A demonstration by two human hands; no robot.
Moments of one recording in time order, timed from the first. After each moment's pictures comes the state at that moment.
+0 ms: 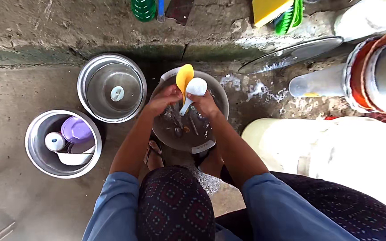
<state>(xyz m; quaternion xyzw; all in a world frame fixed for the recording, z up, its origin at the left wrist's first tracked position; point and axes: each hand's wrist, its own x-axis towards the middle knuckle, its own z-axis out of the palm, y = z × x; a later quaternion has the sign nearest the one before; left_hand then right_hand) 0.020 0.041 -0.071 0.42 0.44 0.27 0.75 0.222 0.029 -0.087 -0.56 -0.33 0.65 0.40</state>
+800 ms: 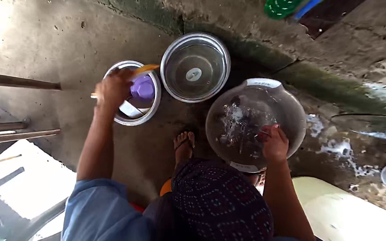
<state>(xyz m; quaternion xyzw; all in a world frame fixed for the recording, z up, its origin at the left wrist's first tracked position) -0.250 -0.117 0.074 0.47 0.86 0.02 0.20 0.246 -0.021 -0.092 -0.70 -0.36 0.54 0.29</state>
